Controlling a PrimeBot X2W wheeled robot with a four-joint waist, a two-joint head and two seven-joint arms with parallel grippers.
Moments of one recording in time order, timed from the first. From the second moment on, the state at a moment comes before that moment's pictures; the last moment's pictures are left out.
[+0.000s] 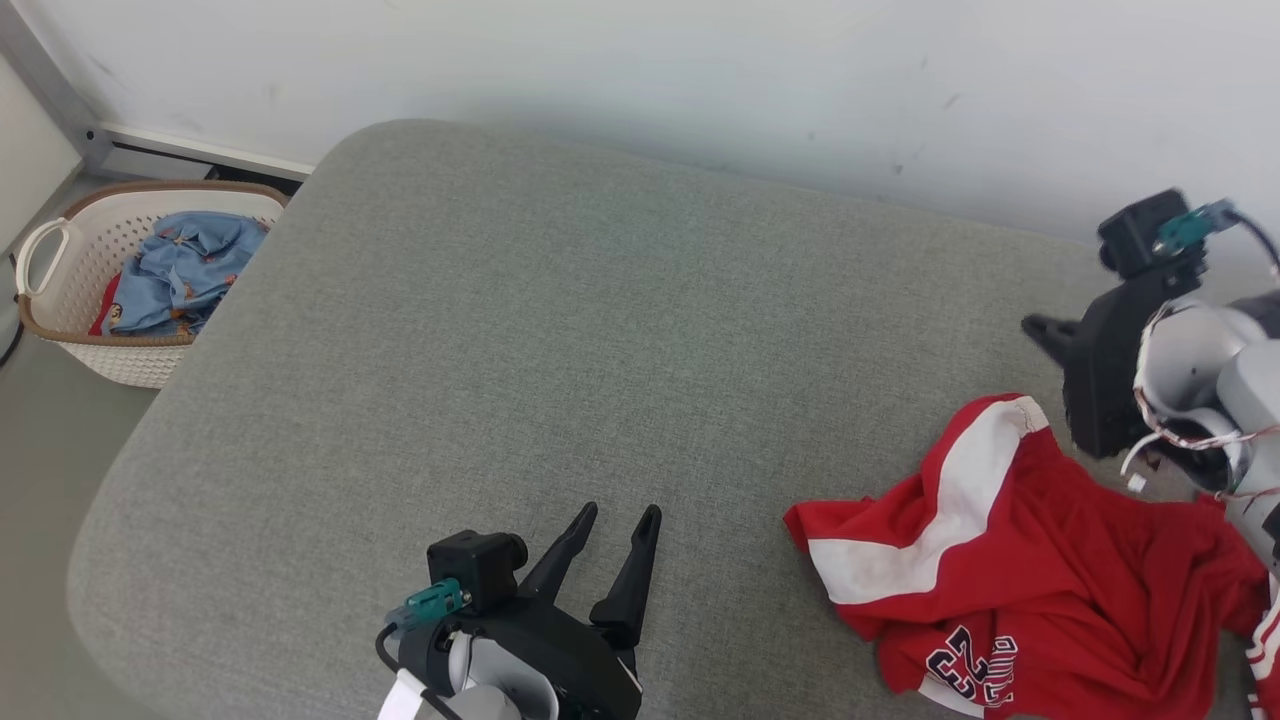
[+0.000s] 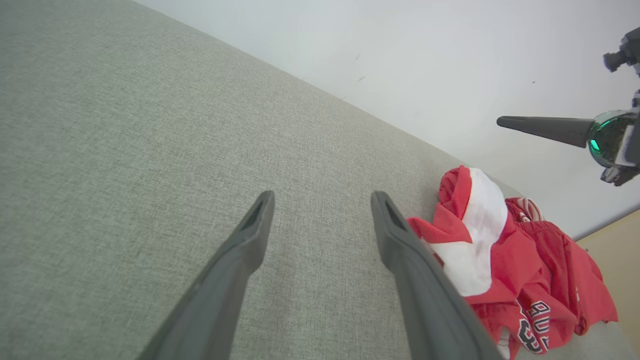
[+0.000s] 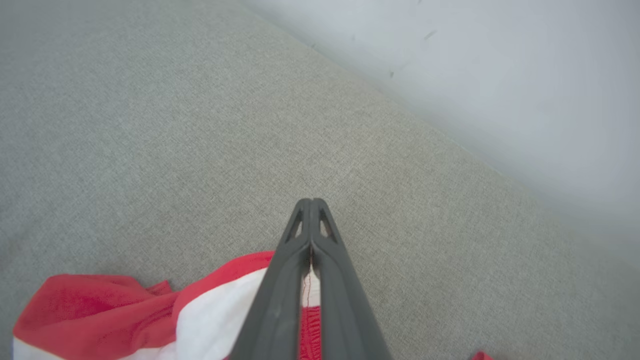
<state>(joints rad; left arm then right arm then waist) -0.41 0.06 -0.82 0.48 -0.79 0.06 -0.24 -0.85 -0.56 0.78 0.62 0.86 0.13 0.39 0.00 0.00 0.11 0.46</state>
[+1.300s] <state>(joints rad) -0.43 0.05 -0.84 0.50 -0.82 0.05 -0.24 -0.91 -0.56 0.91 0.71 0.97 0.13 0.58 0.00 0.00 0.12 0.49</state>
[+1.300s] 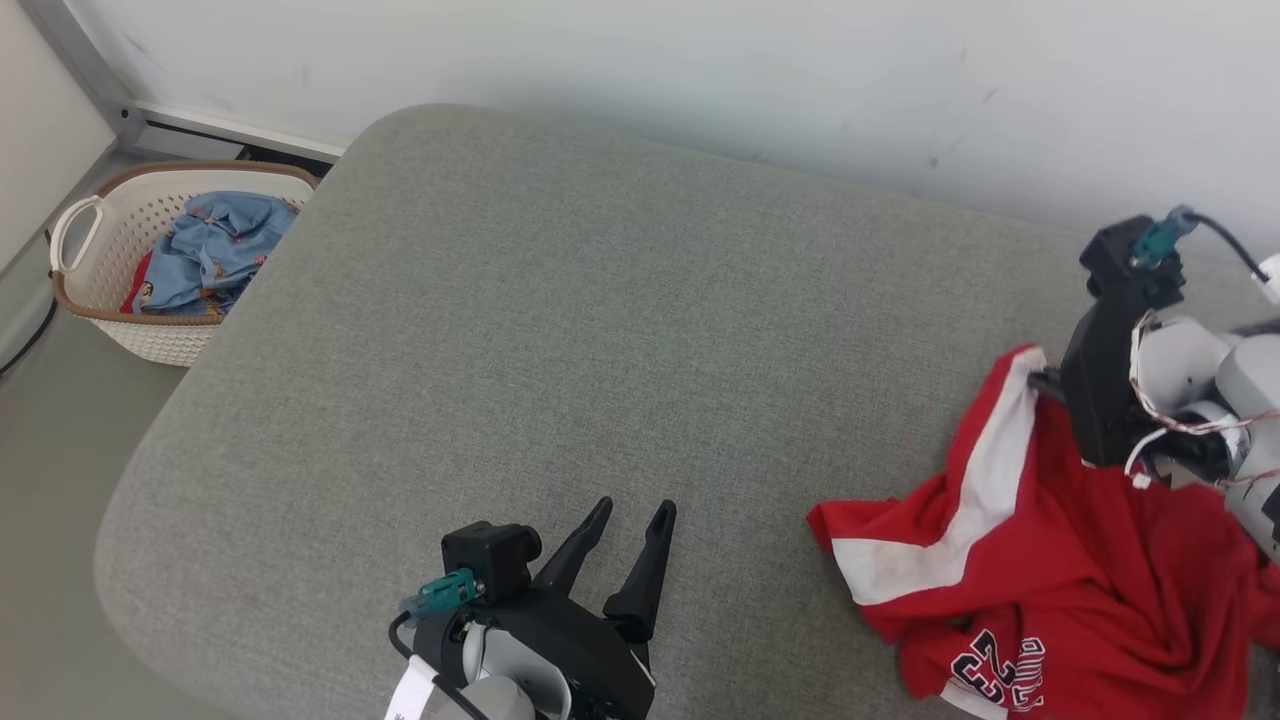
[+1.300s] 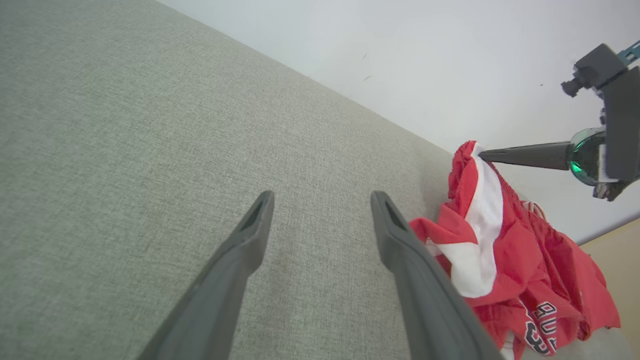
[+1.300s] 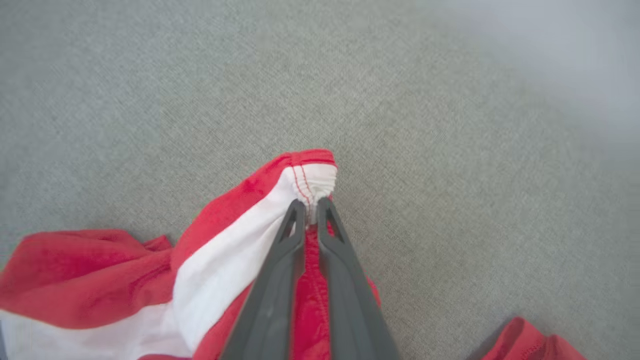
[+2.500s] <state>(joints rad) -0.44 0.05 -0.82 0.57 -0.88 0.02 -0.25 -0.89 -0.61 0.94 0.53 1.04 0.13 0.24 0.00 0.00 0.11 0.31</state>
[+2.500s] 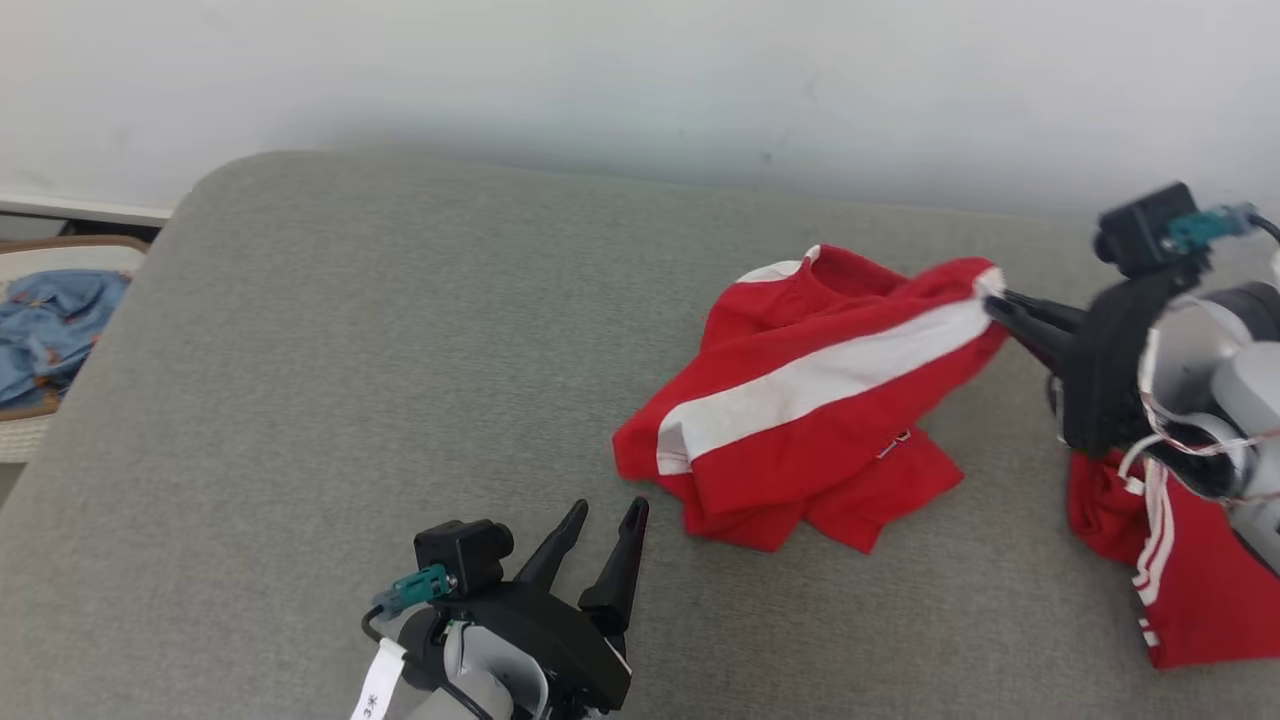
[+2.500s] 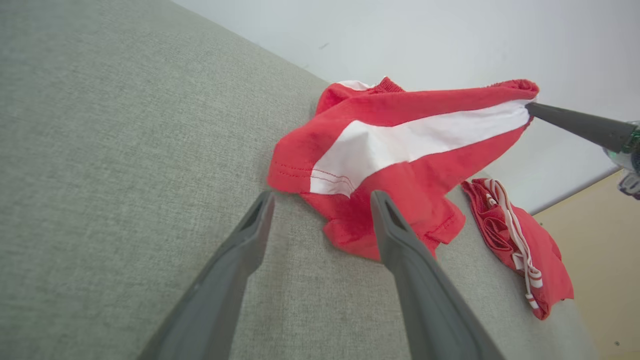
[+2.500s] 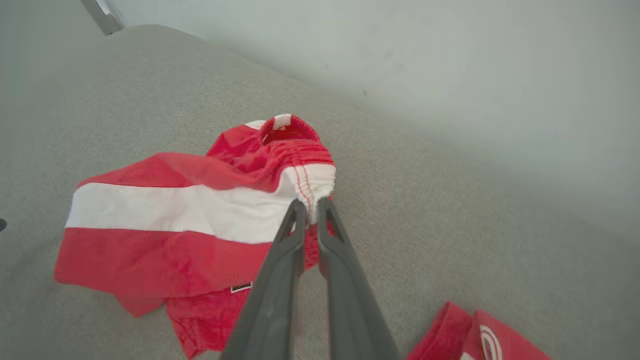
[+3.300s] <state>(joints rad) -0.62 0.04 -0.85 0.69 -0.97 -0.02 -0.17 -0.85 -0.62 0.91 0.47 1.04 0.11 0.14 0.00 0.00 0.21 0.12</state>
